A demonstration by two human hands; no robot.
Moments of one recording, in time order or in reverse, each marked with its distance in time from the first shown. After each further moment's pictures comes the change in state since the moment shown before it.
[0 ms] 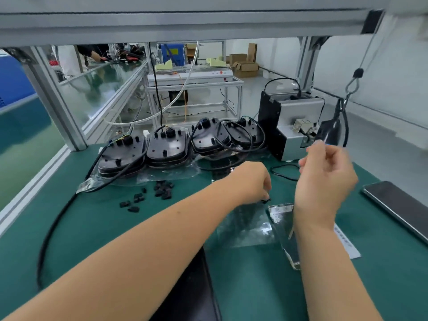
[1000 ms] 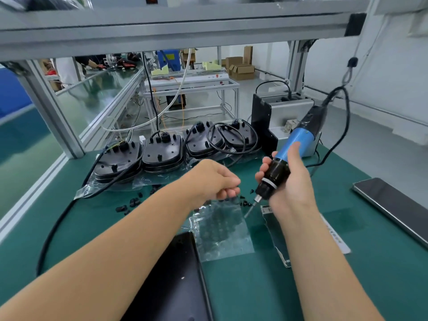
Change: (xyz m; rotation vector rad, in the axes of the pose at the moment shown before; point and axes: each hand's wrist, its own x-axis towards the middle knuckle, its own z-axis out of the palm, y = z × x) left_hand -0.045 -0.025 -0.028 -0.838 0.049 -0.381; right_hand 0.007 0.010 0.007 0.520 -0.295 0.776
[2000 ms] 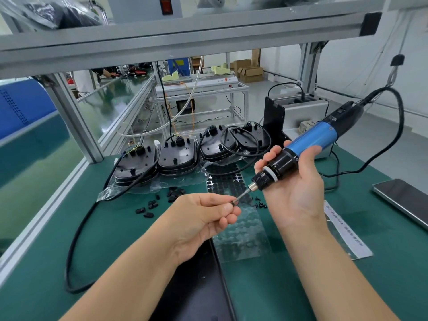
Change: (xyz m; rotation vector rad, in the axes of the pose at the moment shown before) left_hand -0.087 -0.028 -0.011 -0.611 0.045 -0.043; right_hand -0.032 0.014 0.024 0.360 -0.271 -0.059
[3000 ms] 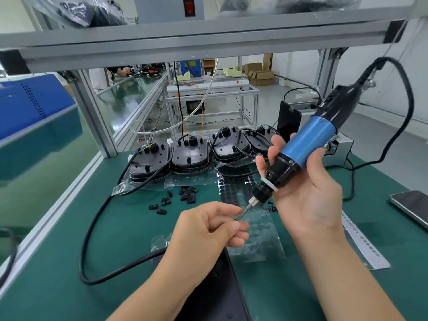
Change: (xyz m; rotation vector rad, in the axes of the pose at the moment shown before) left_hand -0.027 -0.030 -0.010 0.285 0.100 0.358; right_hand -0.016 0.002 0.013 -0.073 -0.149 0.052
